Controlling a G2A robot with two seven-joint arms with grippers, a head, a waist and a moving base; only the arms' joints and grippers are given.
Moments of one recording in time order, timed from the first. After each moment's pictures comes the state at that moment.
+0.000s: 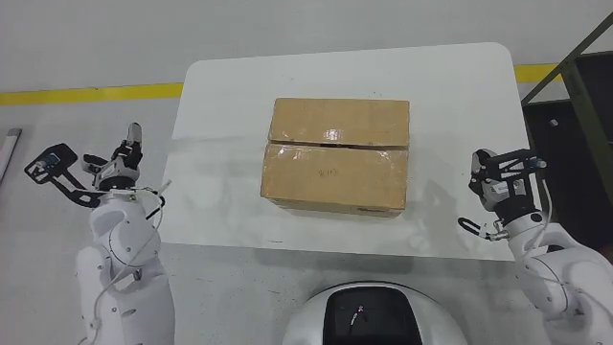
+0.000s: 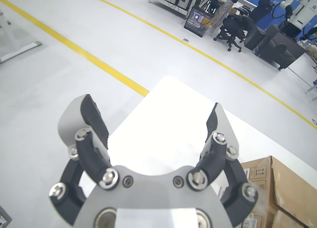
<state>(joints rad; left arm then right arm) 1.18 -1.33 -1.83 -1.89 1.10 0.27 -0.42 -1.59 -1.26 1.61 -2.04 -1.28 -0.05 0.32</state>
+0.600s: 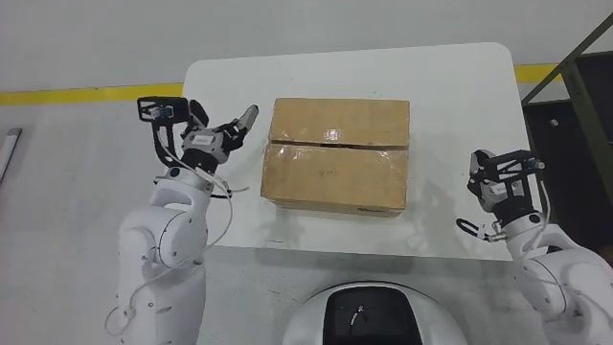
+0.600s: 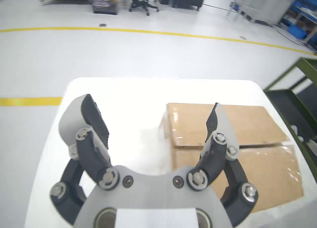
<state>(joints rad) 1.05 -1.32 -1.46 -2.00 1.09 -0.08 -0.62 -1.60 -1.26 1.60 -2.05 -1.29 -0.04 0.32</state>
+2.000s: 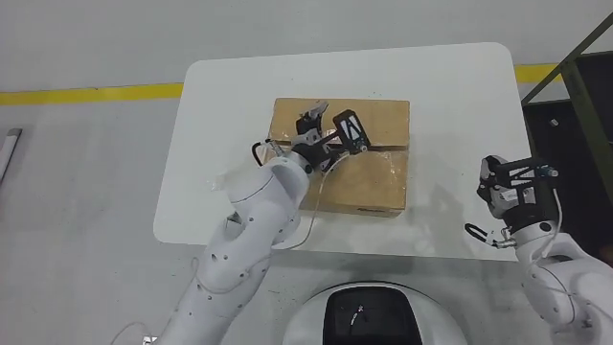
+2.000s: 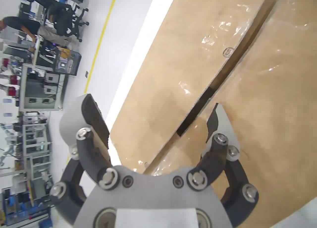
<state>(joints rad) 0.79 -1.31 -0.97 -1.77 1.86 -0.54 -0.66 -1.65 -1.26 1.64 -2.07 -1.28 -0.02 0.30</state>
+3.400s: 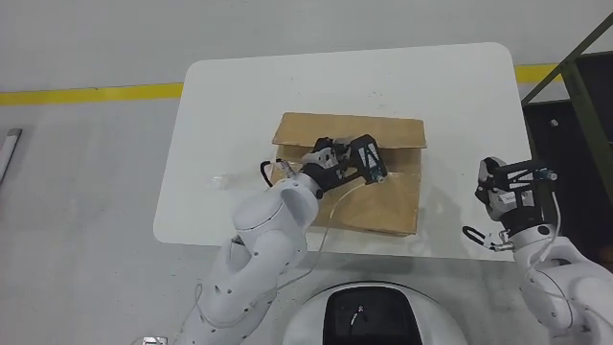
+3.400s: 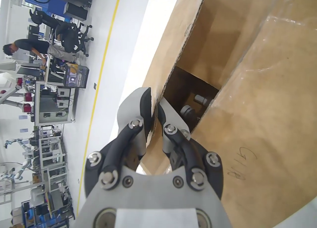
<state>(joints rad) 0.88 -1.33 -0.97 -1.93 1.90 -0.62 -0.69 -1.67 -1.27 1.63 -2.11 -1.29 0.00 0.30</state>
